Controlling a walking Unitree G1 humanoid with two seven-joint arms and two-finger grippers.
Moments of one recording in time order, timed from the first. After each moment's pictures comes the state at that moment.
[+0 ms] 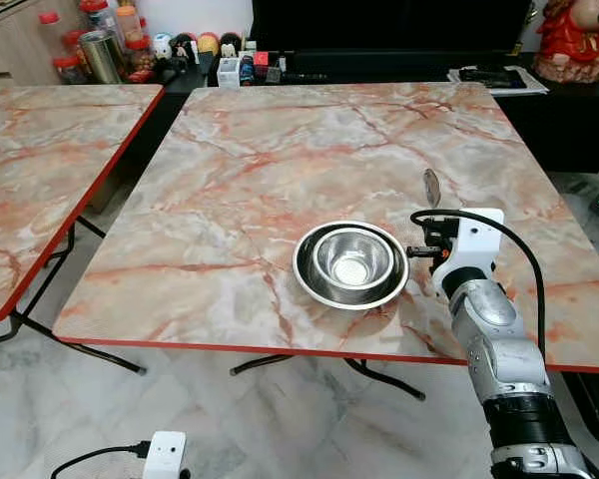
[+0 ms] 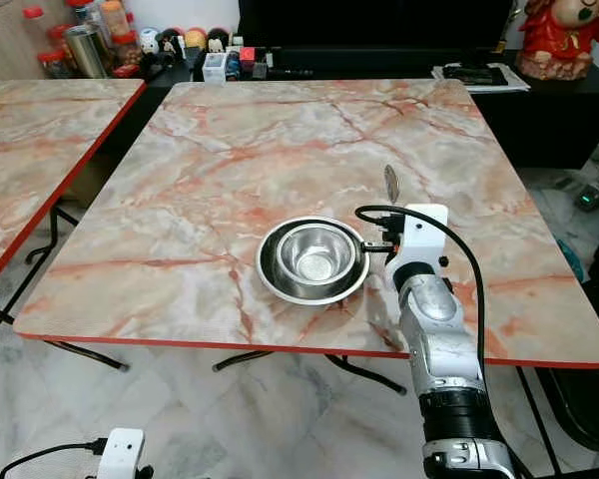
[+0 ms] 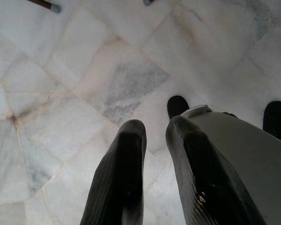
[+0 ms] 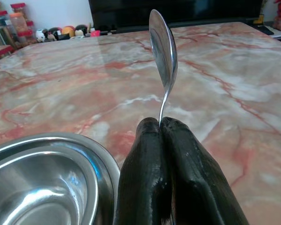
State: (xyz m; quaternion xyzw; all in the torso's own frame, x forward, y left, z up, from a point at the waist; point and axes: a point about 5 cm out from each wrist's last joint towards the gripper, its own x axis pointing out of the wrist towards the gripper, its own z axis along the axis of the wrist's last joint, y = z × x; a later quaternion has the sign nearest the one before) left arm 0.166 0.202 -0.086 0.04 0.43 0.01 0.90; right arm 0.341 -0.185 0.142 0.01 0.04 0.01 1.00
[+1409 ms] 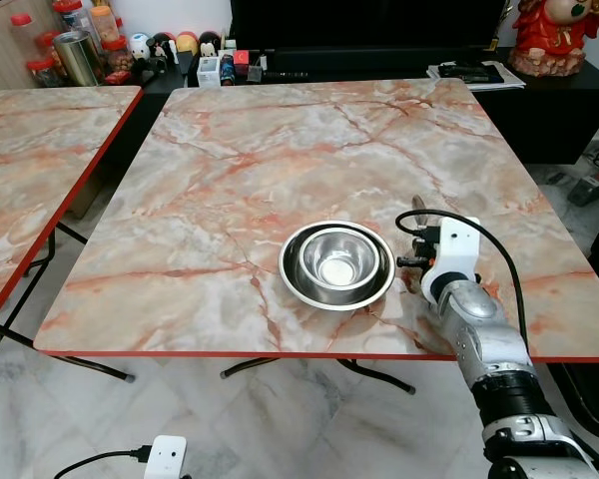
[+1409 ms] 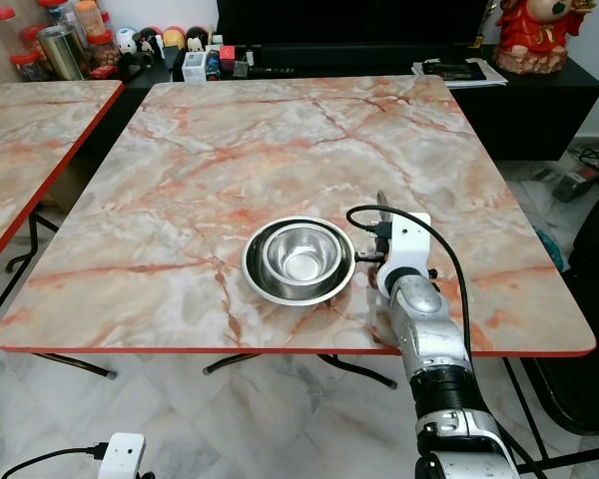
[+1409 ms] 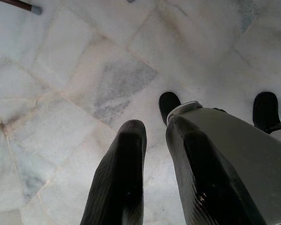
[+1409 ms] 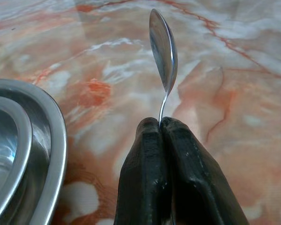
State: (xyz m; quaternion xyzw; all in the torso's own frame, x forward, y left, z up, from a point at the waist) left arm 0.165 0.201 -0.087 0.04 0.44 0.00 0.90; right arm 0.355 -0.185 0.114 0.01 0.13 0.00 0.99
